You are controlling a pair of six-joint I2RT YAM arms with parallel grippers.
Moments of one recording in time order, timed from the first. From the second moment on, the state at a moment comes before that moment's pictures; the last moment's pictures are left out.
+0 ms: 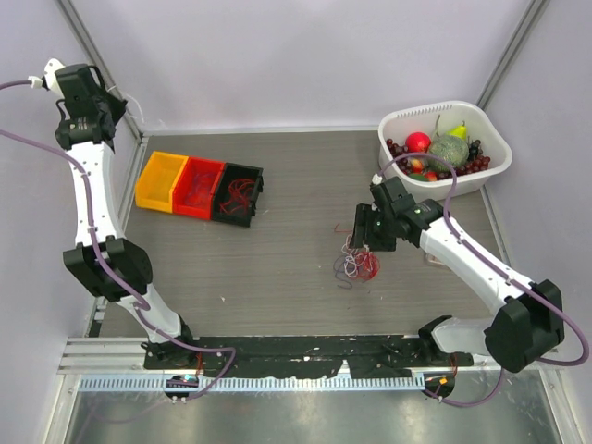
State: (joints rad) left arm 0.26 1.74 2.04 -0.63 -0.13 -0.66; right arm 0.49 1.25 1.01 -0.80 -0.08 0.55
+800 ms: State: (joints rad) left arm 0.29 1.77 1.95 -0.61 -0.12 -0.63; right arm 0.45 1.34 1.06 -0.79 -0.09 0.52
